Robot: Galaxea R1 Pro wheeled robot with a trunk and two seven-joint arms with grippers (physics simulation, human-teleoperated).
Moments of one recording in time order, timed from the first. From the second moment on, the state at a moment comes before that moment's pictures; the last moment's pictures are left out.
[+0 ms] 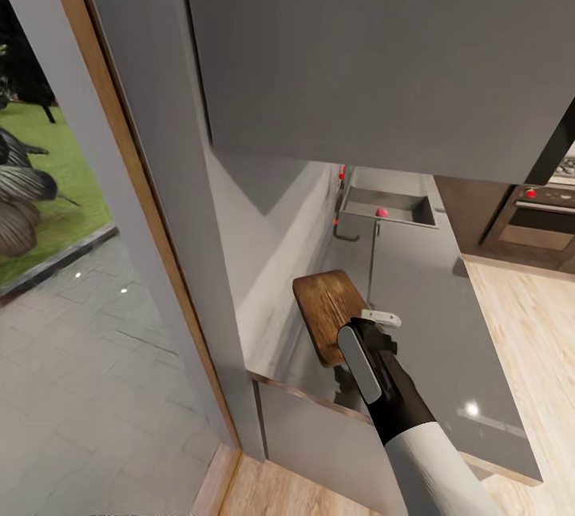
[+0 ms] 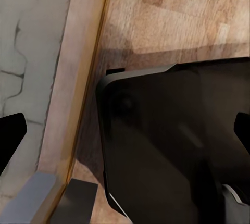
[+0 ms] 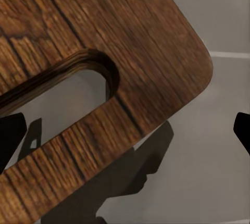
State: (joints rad) left arm 0.00 0.03 -0.11 -0.21 0.02 -0.36 0.00; right arm -0.66 0.17 0.18 -1.12 -0.51 0.84 -0.96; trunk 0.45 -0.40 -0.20
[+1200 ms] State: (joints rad) left arm 0.00 0.03 -0.12 -0.21 0.02 -0.37 0.00; right arm -0.66 0.17 0.18 -1.12 -0.51 0.84 -0.96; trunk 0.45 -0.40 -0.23
